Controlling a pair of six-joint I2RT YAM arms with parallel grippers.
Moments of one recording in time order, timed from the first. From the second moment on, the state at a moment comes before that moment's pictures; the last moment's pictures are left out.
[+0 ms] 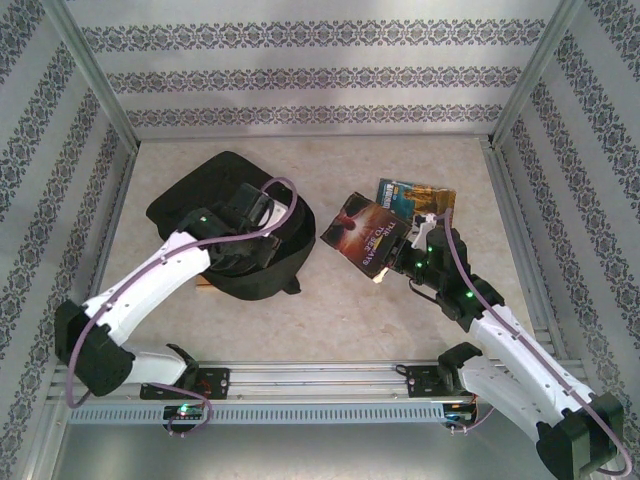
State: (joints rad) left arm -0.59 1.32 1.23 -0.93 -0.02 -0.07; right arm 0.43 0.80 0.57 -0.21 -0.26 0.90
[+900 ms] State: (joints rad) left arm -0.55 1.22 1.23 -0.85 -0.02 -0.17; right arm 0.57 1.00 0.70 -0.09 -0.32 1.11
